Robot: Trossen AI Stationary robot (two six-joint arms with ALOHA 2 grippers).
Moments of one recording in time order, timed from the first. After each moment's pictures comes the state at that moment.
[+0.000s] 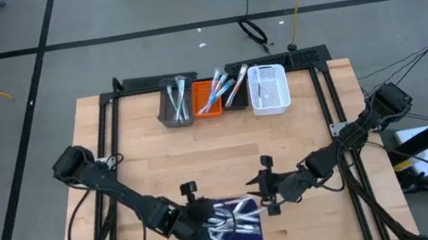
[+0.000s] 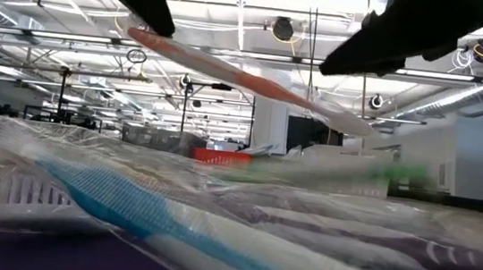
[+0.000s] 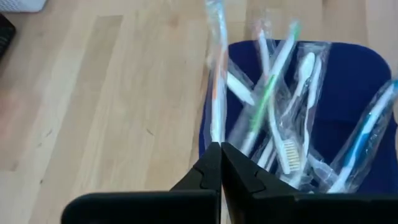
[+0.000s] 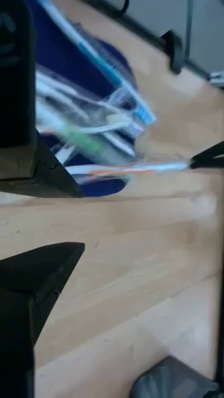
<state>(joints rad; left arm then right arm) -0.62 1.80 1.37 -0.67 -0.51 -0.58 0.53 1.54 0.81 0.13 0.49 0.29</state>
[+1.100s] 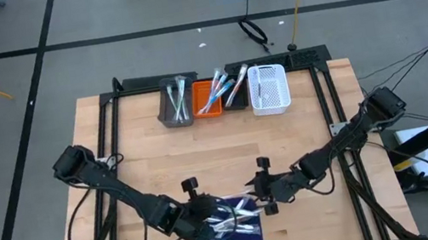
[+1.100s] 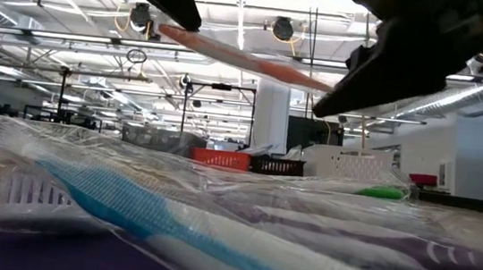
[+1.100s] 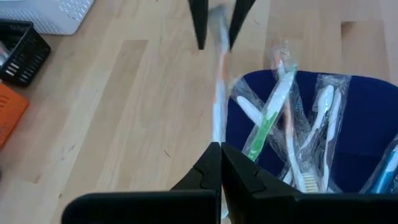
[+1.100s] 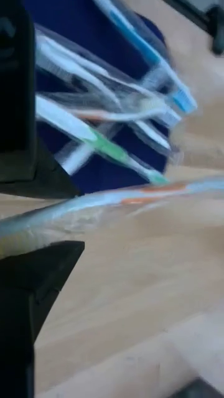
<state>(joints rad) -0.60 1.80 1.37 -0.62 -0.61 -0.57 0.50 1.62 0.81 0.13 0.43 0.27</state>
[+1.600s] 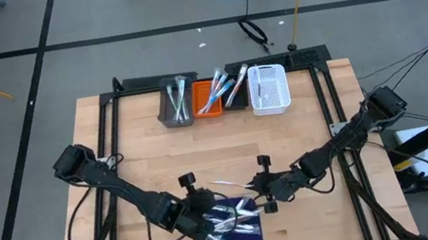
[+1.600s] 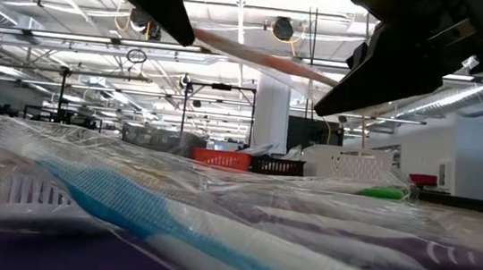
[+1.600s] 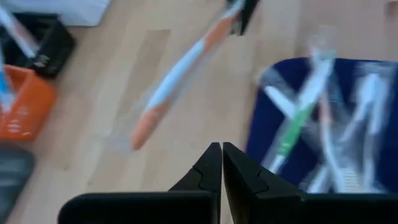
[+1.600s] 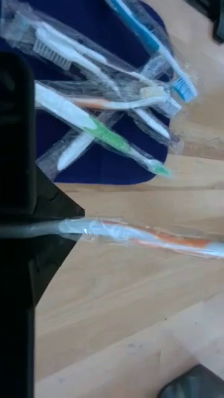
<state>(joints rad) -0.58 1.80 1.37 -0.70 -0.64 -0.58 0.49 1.61 0.81 0.11 0.45 0.28</state>
